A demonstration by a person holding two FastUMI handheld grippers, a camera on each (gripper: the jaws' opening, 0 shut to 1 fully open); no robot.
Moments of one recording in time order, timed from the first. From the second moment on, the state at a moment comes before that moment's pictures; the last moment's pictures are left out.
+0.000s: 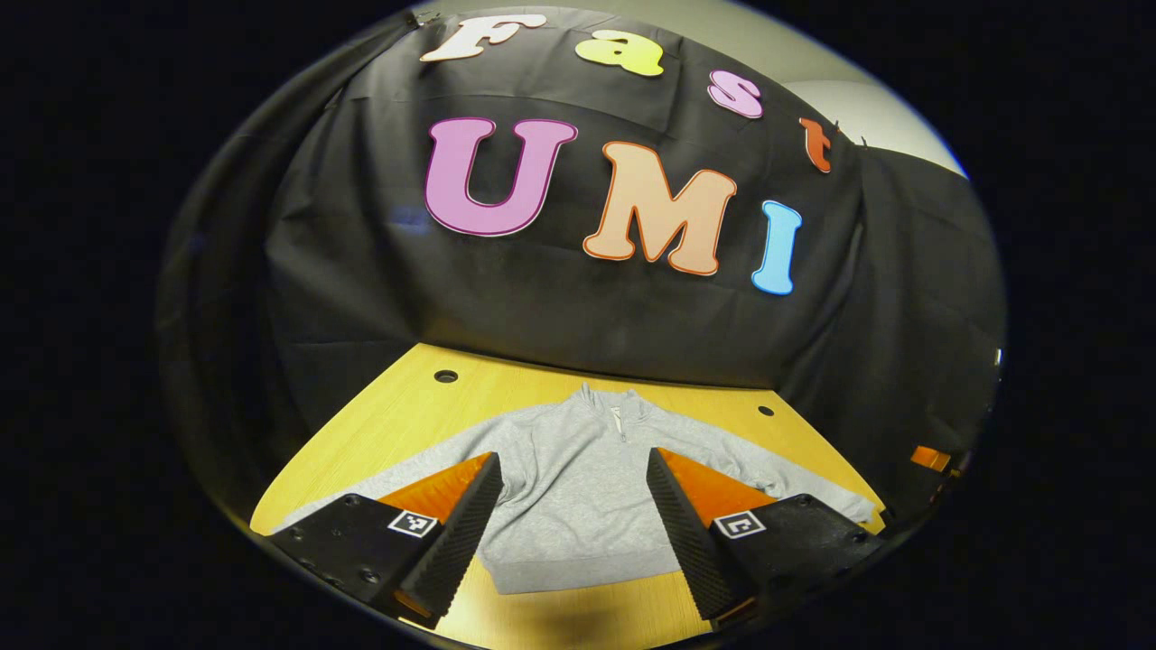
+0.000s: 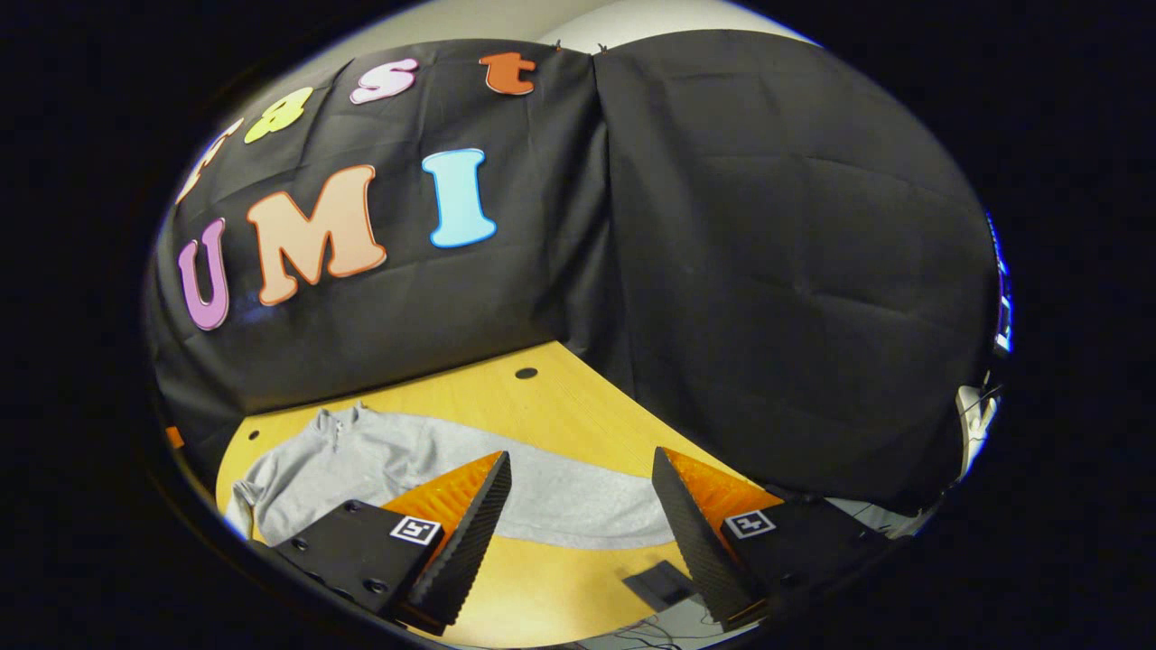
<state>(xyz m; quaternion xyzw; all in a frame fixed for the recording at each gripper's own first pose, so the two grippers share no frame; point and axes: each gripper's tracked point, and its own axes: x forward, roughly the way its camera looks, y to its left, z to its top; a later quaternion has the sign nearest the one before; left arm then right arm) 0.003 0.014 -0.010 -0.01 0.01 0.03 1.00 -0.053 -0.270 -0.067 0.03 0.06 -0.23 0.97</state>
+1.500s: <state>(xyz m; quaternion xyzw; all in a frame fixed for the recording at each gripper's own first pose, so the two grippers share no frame) 0.013 -0.011 -0.031 0.02 0.04 0.07 1.00 -0.014 -0.398 -0.257 0.03 0.26 -0.22 0.94</state>
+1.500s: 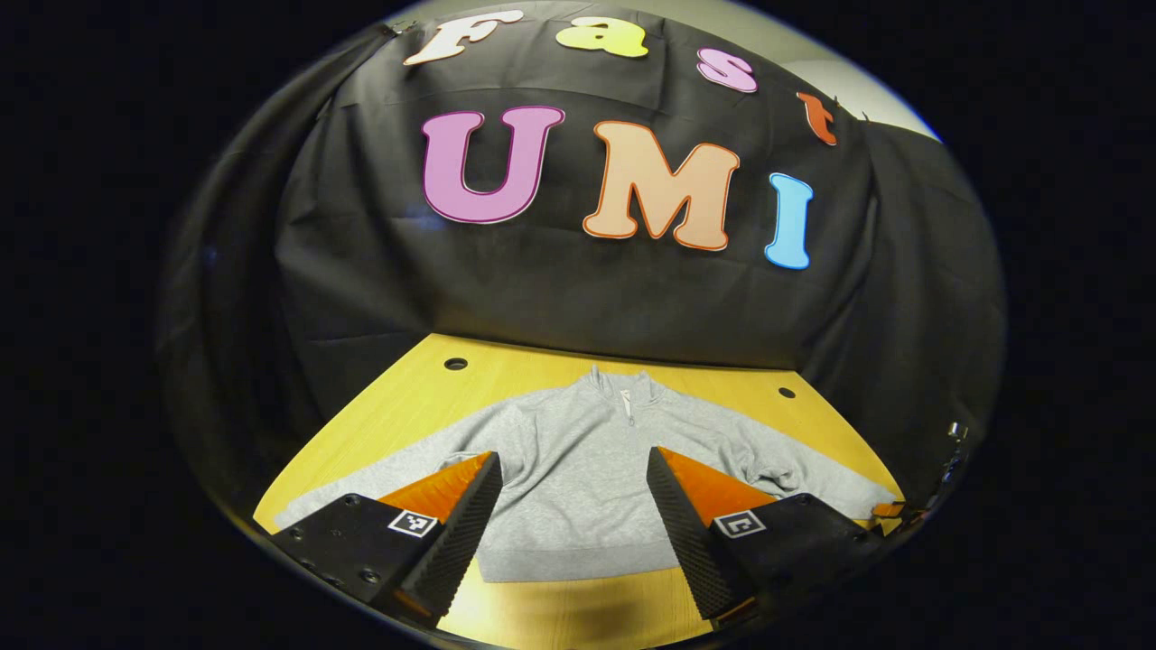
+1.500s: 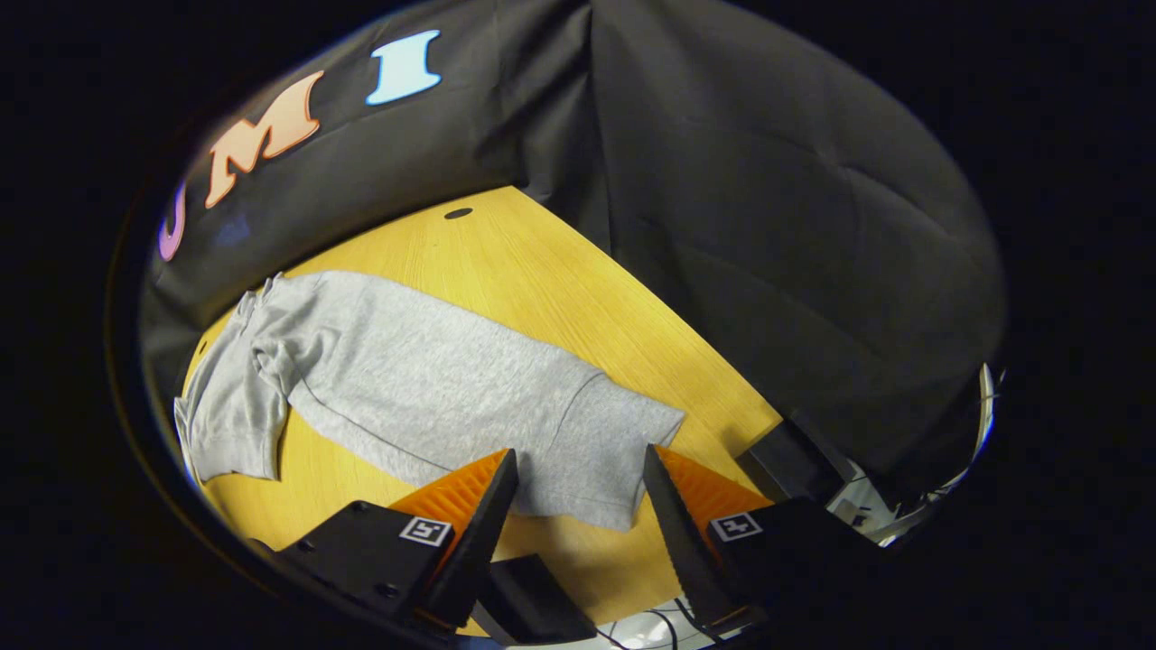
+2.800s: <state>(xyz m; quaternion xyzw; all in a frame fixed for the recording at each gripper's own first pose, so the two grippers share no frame) -0.007 0.060 -0.034 0.00 0.04 0.04 1.00 0.027 -0.241 -0.148 0.02 0.20 -0.17 0.97</state>
